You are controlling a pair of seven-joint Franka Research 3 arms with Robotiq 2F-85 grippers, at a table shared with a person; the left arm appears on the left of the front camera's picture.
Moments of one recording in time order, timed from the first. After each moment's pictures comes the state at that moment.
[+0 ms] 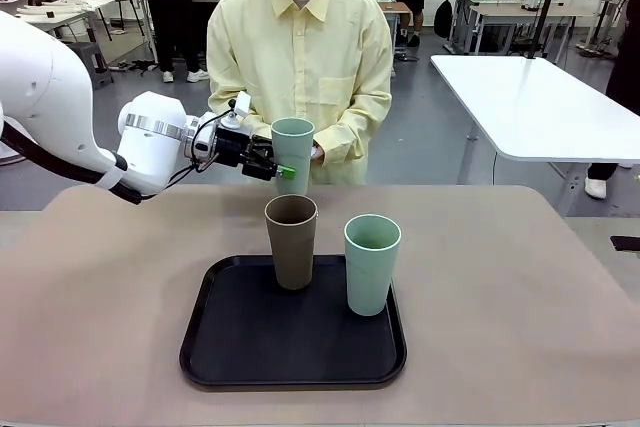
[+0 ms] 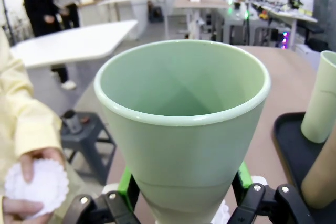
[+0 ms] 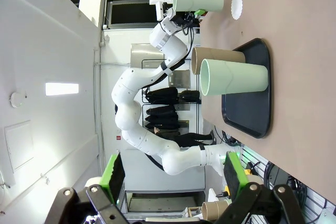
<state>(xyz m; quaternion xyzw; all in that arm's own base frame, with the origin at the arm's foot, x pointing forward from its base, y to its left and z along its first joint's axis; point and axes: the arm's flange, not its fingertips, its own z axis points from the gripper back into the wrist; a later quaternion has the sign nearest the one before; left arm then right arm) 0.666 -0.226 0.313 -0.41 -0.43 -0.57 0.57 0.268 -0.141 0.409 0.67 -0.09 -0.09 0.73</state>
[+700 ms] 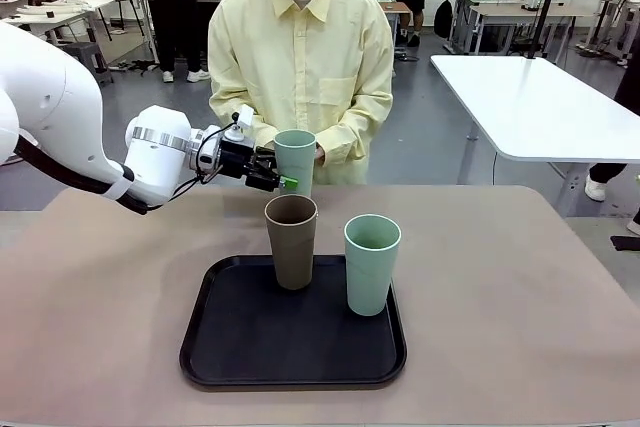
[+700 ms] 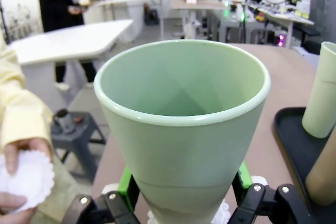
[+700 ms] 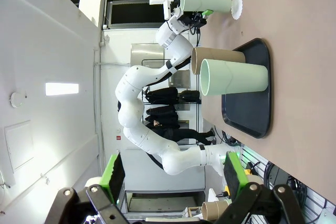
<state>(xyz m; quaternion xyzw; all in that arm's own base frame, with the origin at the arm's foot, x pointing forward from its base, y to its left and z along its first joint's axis) 0.667 -0.232 0.285 -0.42 -0.42 -0.56 0.57 0.268 -0.141 0.409 0.67 -0.09 -0.09 0.73</state>
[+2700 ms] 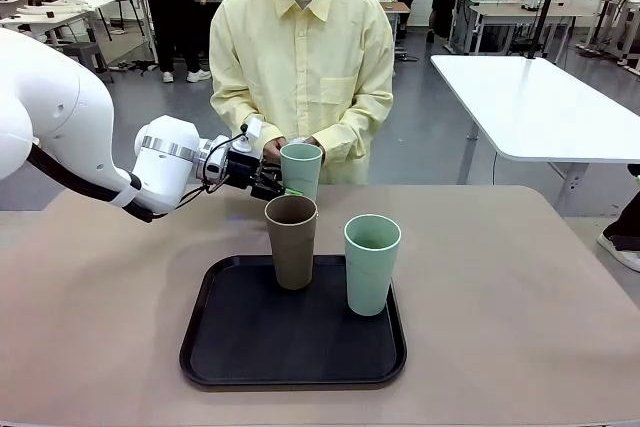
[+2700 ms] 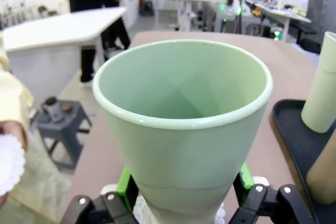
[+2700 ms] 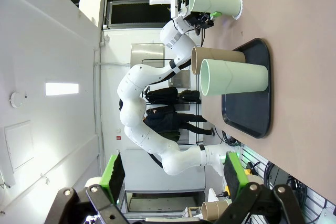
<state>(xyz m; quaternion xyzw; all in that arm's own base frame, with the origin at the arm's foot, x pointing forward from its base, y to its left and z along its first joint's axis) 0.664 -0.244 0.263 -0.43 -0.39 -0.57 0.58 0.268 -0.141 0.409 0.67 -0.09 -0.09 0.73</state>
